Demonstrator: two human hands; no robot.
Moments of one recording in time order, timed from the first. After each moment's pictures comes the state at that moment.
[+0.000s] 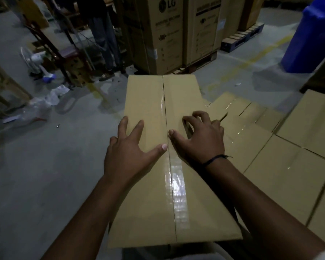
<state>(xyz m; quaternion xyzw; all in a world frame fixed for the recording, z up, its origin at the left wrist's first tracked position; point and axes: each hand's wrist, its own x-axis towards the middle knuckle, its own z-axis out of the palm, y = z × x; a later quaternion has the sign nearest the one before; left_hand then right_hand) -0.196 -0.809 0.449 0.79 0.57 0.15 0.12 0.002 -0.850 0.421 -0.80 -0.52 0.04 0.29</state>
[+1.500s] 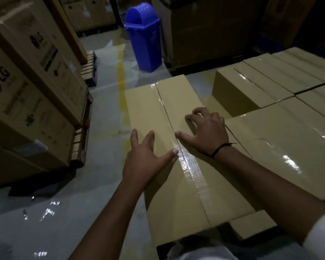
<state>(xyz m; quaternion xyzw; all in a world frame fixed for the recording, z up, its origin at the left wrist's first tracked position) 0.004 -0.117 0.409 0.96 0.09 -0.01 0.26 0.086 -0.327 0.393 -0.98 -0.10 -0.11 0.15</state>
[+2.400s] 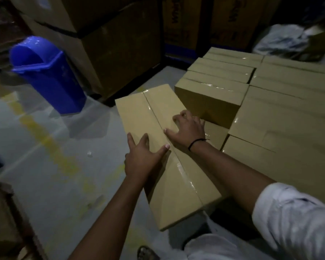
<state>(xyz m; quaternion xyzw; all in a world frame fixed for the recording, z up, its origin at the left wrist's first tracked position) 0.444 0.052 0.368 0.95 -0.15 -0.10 0.24 0.415 -0.142 0.354 -0.94 0.27 -0.10 0.15</state>
